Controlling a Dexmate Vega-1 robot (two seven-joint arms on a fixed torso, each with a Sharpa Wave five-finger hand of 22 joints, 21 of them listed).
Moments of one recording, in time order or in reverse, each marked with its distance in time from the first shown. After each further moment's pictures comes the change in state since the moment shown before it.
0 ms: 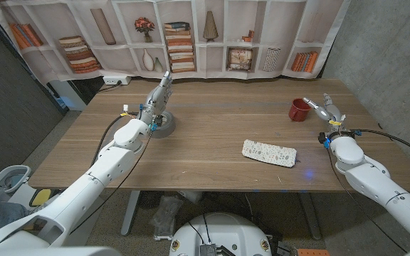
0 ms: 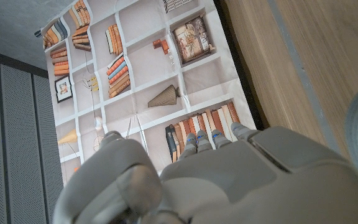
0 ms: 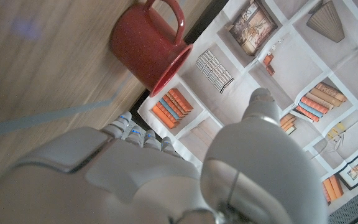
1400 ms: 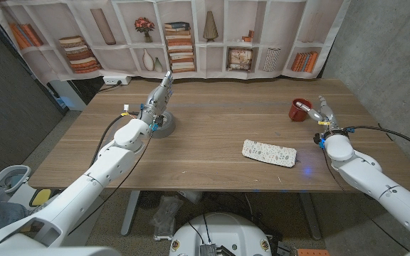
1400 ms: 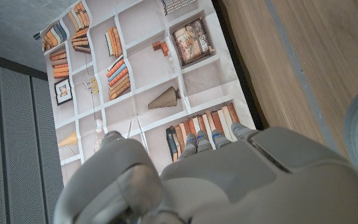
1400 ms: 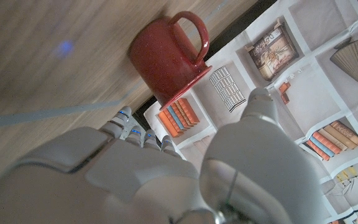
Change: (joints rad) left arm 0.017 0.012 -0.002 -0.042 0.005 0.023 0.023; left_hand 0.005 0.005 -0.007 0.001 -0.005 0.000 0.000 0.000 0.000 0.000 0.000 -0.005 0.000 0.000 0.000 0.000 0.000 0.000 0.000 0.000 0.000; right arm 0.066 -0.010 -0.084 0.008 -0.112 -0.143 -0.065; right_hand 0.005 0.016 -0.008 0.000 0.011 -0.003 -0.015 0.008 0.000 0.000 0.000 0.008 0.000 0.000 0.000 0.005 0.000 0.046 0.039 0.006 0.000
